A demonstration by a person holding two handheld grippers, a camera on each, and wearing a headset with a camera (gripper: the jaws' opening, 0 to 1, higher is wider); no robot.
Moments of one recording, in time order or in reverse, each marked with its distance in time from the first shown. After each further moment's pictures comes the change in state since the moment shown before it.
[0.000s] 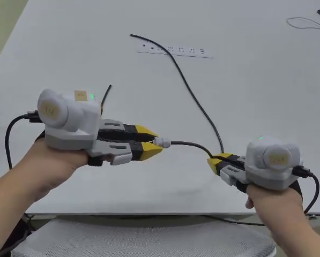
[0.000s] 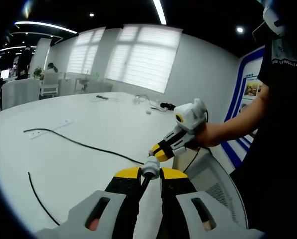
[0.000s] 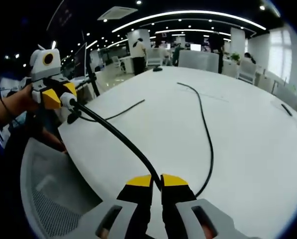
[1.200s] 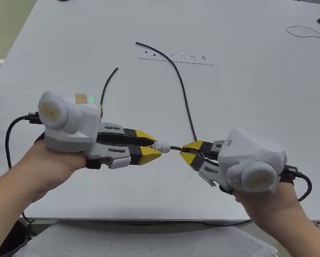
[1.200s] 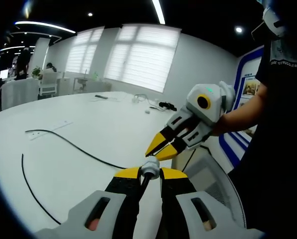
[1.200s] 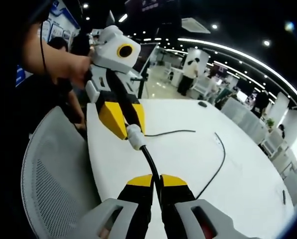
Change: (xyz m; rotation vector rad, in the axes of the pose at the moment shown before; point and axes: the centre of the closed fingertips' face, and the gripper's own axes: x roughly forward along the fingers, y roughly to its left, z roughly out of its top) left arm -0.006 0.000 0.002 0.001 0.003 -0.011; right arm -0.012 0.079 0.071 -0.531 -0.126 0.144
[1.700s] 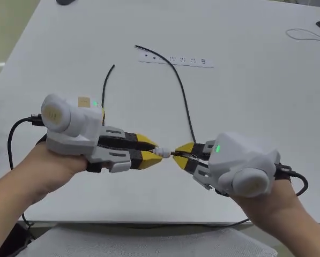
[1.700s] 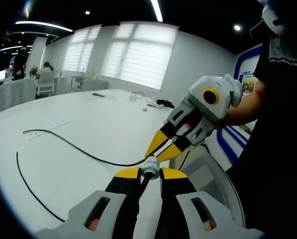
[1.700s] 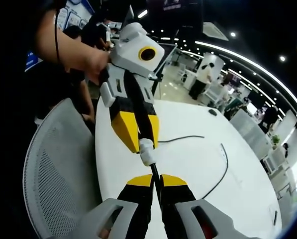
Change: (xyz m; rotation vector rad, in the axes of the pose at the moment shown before) left arm 0.001 -0.005 -0.002 0.009 0.027 -0.021; right arm 0.002 0.019 0.021 -0.165 0.008 0.078
